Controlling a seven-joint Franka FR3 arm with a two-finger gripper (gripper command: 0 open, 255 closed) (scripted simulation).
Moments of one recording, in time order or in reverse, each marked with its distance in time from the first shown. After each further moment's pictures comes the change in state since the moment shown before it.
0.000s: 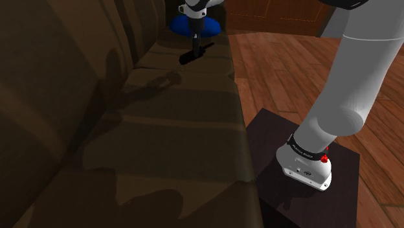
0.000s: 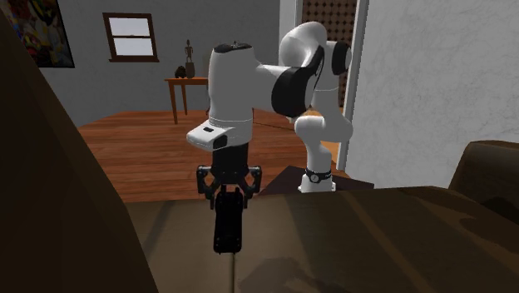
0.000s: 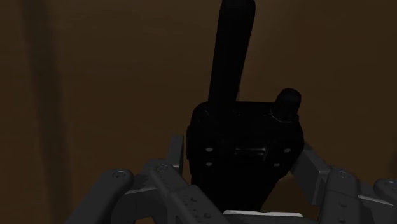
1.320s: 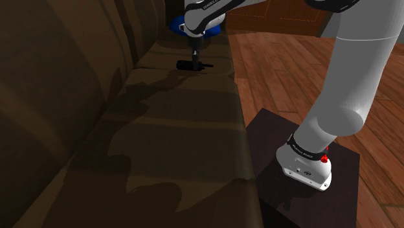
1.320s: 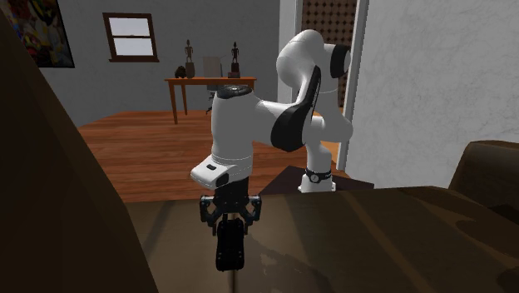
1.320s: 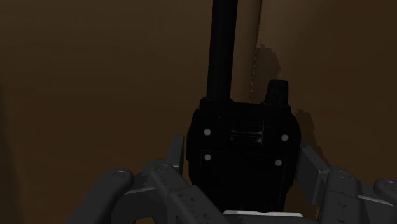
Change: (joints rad) arm -0.003 0.066 0.001 -0.107 0.002 0.173 0.009
